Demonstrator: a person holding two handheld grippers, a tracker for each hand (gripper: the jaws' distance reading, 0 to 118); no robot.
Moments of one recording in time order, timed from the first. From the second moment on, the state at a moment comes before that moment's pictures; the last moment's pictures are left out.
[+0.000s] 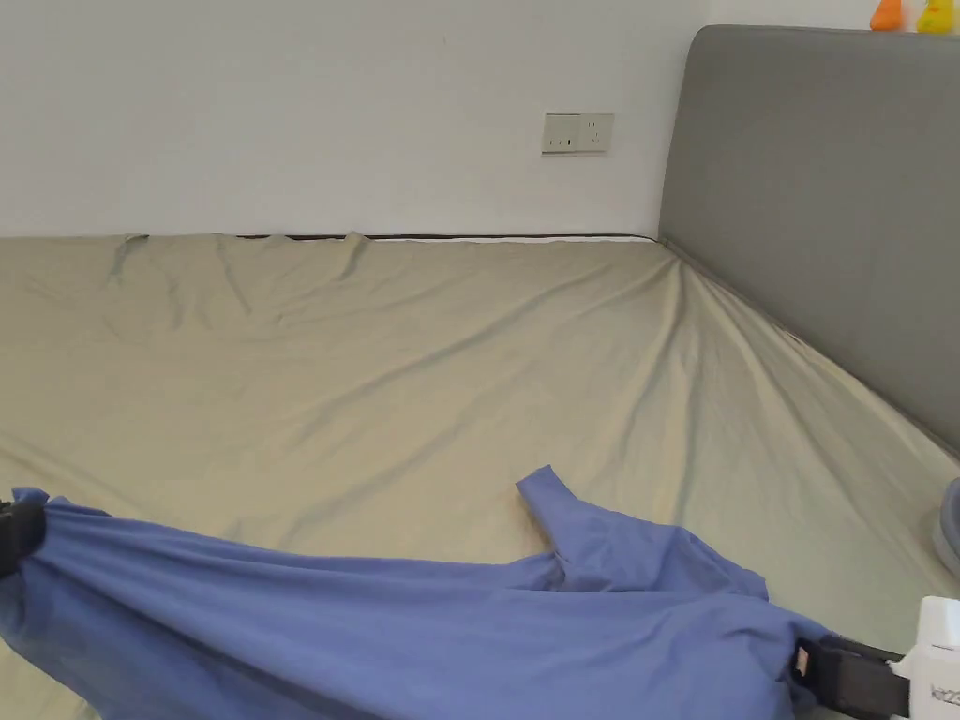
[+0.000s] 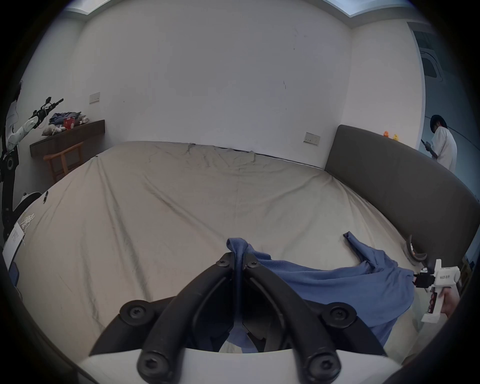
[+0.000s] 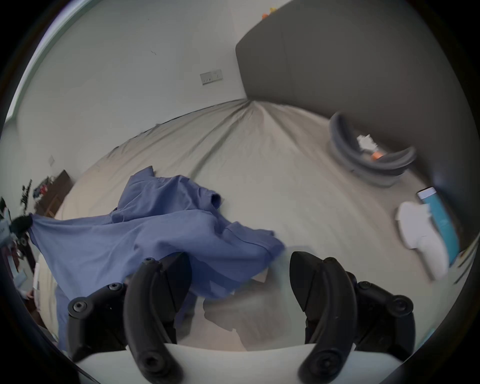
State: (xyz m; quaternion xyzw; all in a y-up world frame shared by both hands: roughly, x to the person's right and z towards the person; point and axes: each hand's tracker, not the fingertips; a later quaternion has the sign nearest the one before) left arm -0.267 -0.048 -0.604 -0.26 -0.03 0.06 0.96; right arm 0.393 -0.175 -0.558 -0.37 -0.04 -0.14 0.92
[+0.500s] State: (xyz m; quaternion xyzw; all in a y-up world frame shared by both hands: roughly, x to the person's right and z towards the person) left arm -0.285 -0.020 -0.565 -0.25 -0.04 0.09 0.96; right arm 0.361 -0.122 -0.540 -0.27 -0.01 -0.07 0.96
